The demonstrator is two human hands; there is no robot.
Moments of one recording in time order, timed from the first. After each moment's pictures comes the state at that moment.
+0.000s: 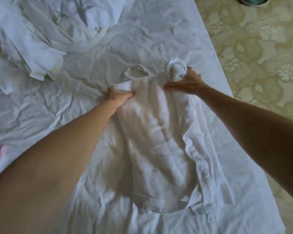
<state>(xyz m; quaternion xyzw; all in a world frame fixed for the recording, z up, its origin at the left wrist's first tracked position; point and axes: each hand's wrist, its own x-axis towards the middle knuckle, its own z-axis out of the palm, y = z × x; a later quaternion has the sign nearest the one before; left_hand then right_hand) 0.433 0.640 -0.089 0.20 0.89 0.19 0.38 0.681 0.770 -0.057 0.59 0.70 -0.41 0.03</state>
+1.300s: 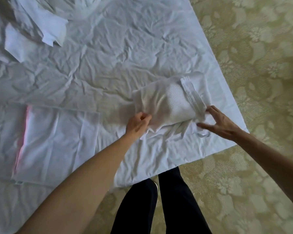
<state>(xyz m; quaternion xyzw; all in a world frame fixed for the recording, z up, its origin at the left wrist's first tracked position) 0.583 0.336 -0.014 0.32 0.79 0.14 0.51 0.904 0.421 0.027 0.52 0.74 -0.42 0.05</state>
